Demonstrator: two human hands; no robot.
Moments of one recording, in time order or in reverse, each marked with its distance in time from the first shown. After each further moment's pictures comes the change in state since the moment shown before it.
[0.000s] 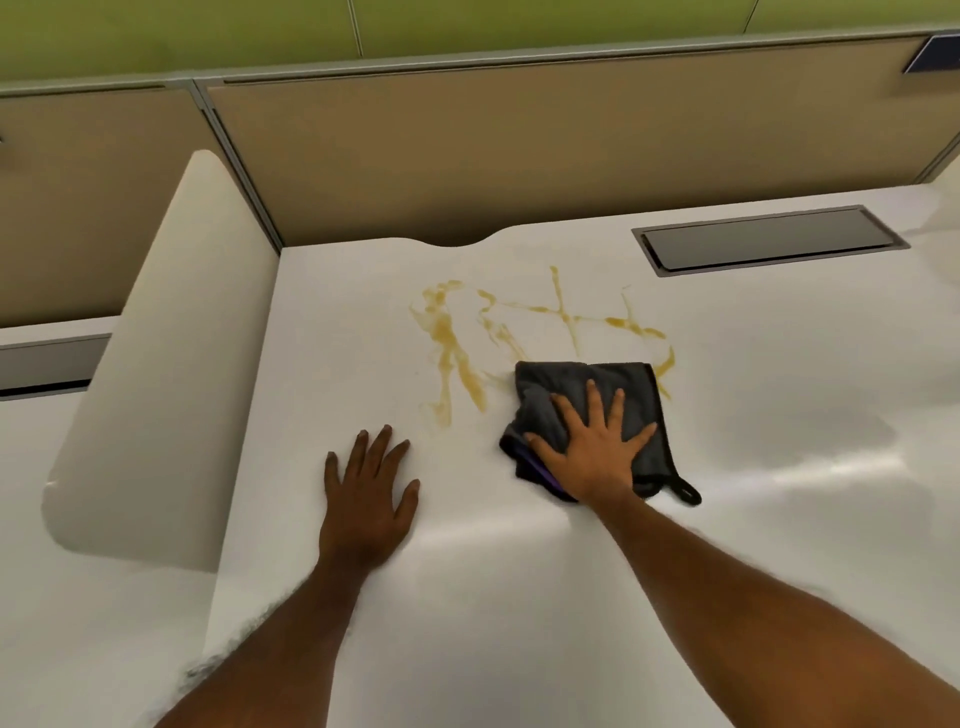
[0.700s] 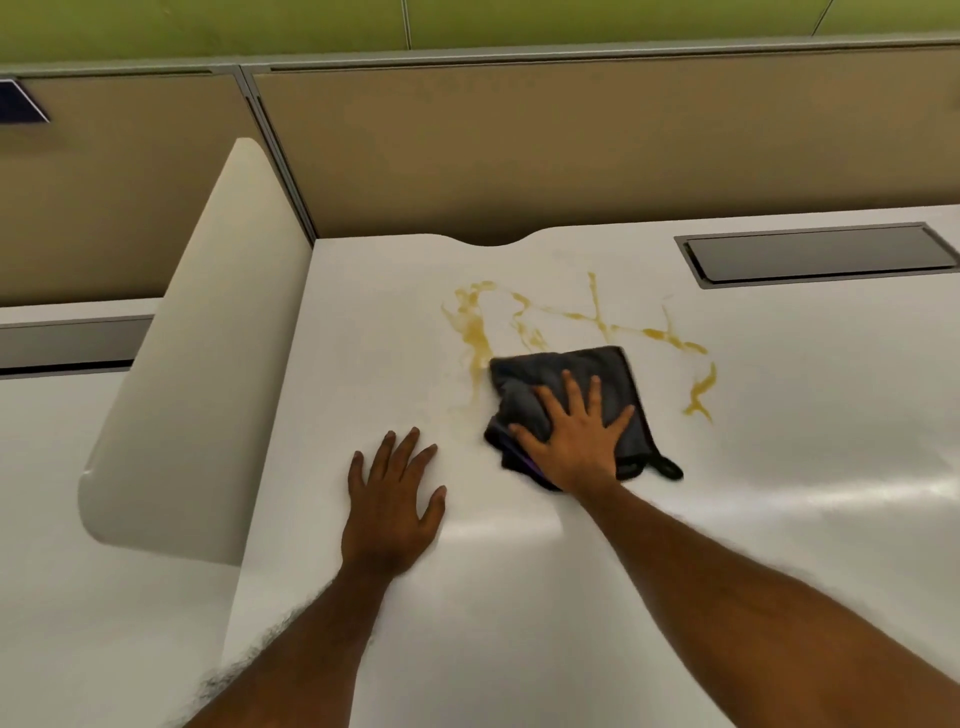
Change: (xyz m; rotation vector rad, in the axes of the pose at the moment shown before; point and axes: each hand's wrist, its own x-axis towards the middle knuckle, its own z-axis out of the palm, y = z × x) left_hand 0.003 -0.003 0.002 -0.058 0.035 -0.002; right_hand 0.032 -0.055 0.009 -0.023 0.027 -0.140
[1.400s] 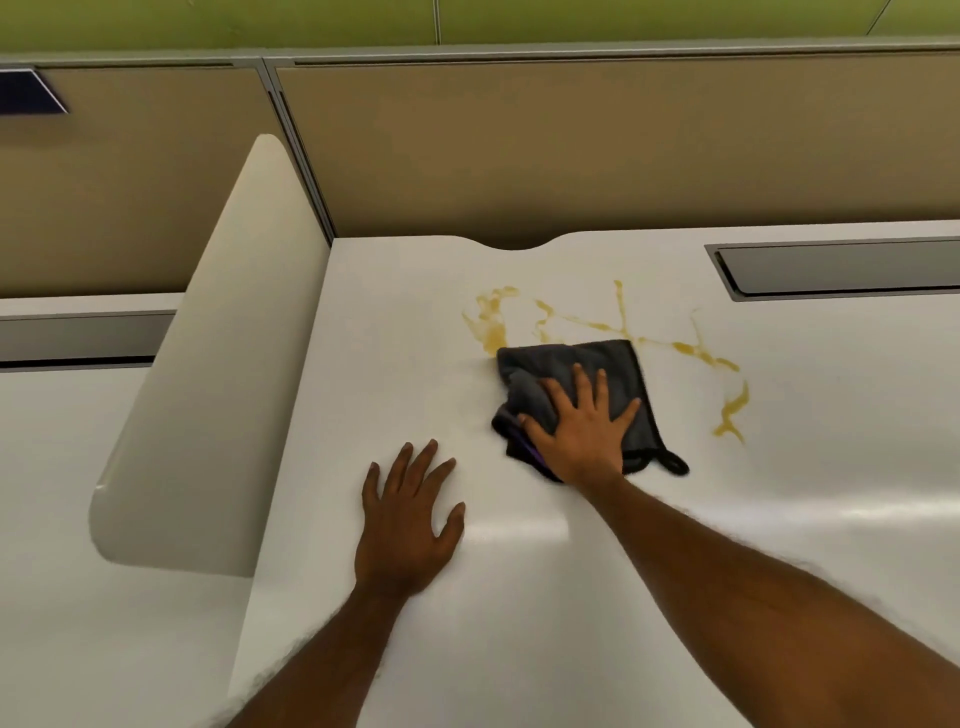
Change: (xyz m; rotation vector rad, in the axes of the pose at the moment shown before) left_hand 0.002 -0.002 -0.002 -0.037 -0.041 -0.027; right_hand 0.033 -0.021 -0.002 0.005 0.012 -0.010
